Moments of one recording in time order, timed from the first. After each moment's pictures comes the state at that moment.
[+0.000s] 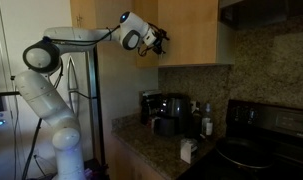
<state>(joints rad) -0.11 -0.41 -0.01 -1.87 0.49 2.69 1.12</state>
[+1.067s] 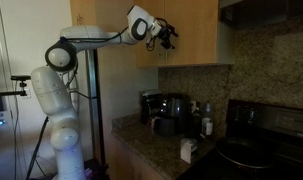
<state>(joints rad) -0.16 -0.22 0.01 -1.57 -0.01 2.52 1.40</state>
